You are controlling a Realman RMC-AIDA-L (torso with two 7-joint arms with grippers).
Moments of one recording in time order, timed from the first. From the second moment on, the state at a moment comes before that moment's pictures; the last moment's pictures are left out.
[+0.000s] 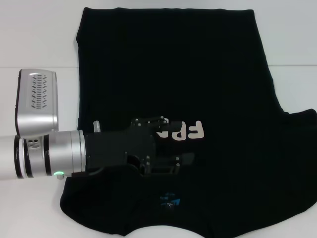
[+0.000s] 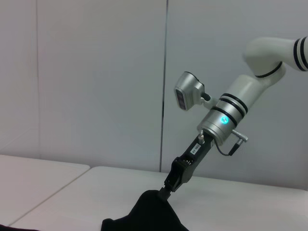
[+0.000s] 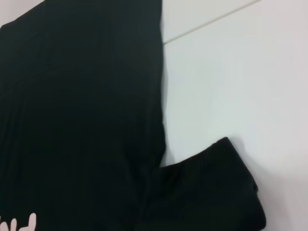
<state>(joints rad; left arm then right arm) -0.59 -2.16 0.79 0.59 1.87 1.57 -1.11 0.61 1.84 -0.44 -0.66 -2.52 -1.31 2.40</state>
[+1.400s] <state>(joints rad) -0.57 -2.13 0.69 0.61 1.81 1.61 -1.16 0.89 2.00 -0.81 -0.67 -2.52 -1.26 2.36</state>
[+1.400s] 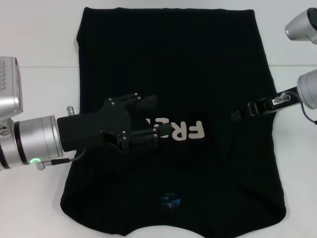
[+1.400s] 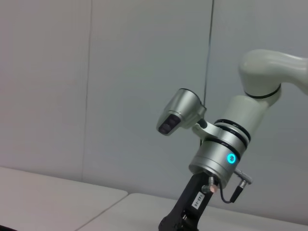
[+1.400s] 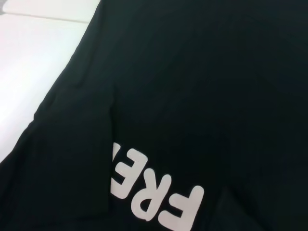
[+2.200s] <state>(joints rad) -0.47 -2.03 0.56 0.61 1.83 1.69 -1.41 0.61 1.98 -0.65 -0.64 -2.03 -1.45 2.01</state>
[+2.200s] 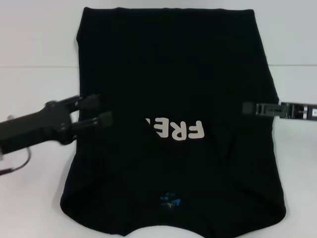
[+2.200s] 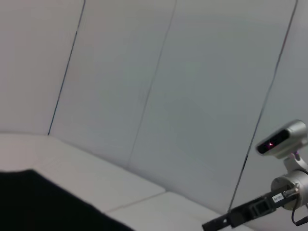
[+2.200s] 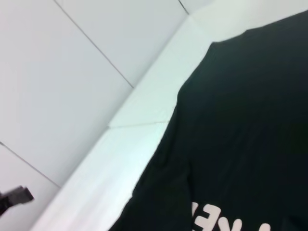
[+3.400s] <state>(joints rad) -0.40 -2.09 0.50 0.83 2.38 1.58 -1.62 0.64 1.97 -0.58 -0.58 -1.99 -1.46 1.95</state>
